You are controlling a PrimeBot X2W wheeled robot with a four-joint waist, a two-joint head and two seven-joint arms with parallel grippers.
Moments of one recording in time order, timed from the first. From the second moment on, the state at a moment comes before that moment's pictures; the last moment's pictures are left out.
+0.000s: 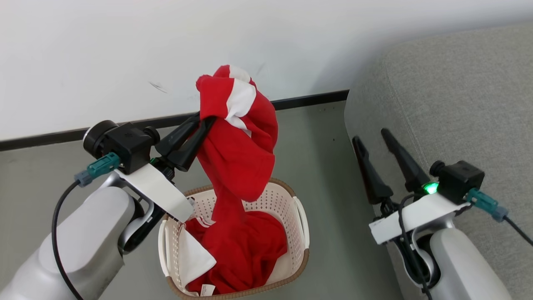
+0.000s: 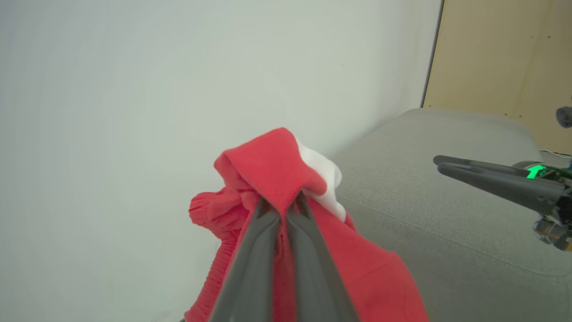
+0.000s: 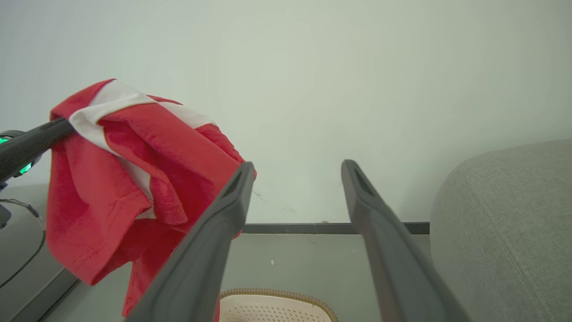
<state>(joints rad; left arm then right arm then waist) -0.71 0.40 -0.77 0.17 -0.70 -0.09 -0.25 -0.29 -0.05 0.21 0.13 0.31 0.12 -0.26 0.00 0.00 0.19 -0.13</state>
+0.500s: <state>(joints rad) -0.66 0.35 -0.80 0.17 -0.68 -0.08 -0.25 -0.24 -0.05 0.29 0.18 0.29 0.12 -0.26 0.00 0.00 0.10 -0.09</state>
